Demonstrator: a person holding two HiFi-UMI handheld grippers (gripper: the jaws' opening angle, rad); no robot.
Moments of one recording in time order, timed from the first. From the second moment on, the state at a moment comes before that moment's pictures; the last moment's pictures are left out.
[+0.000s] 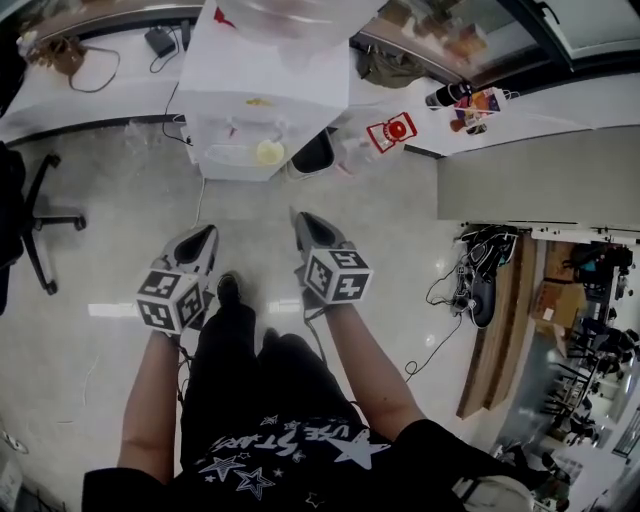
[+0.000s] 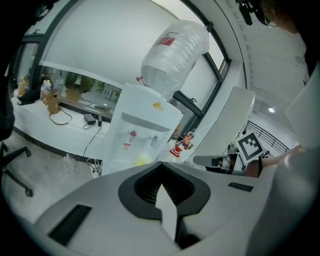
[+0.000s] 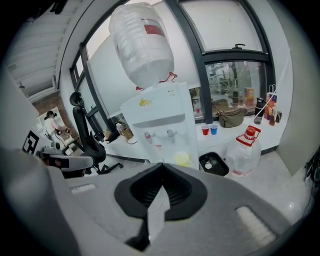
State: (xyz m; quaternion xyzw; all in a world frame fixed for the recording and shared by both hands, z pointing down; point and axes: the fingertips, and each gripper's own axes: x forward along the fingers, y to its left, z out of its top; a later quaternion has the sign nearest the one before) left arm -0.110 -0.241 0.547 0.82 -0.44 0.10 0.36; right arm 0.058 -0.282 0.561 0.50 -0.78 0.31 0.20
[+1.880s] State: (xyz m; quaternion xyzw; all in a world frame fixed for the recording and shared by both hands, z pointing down) left arm -0.148 -0.368 0.697 0.74 -0.54 0.08 0.40; right arm 0.018 -0.473 0.729 0.47 -0.80 0.32 0.18
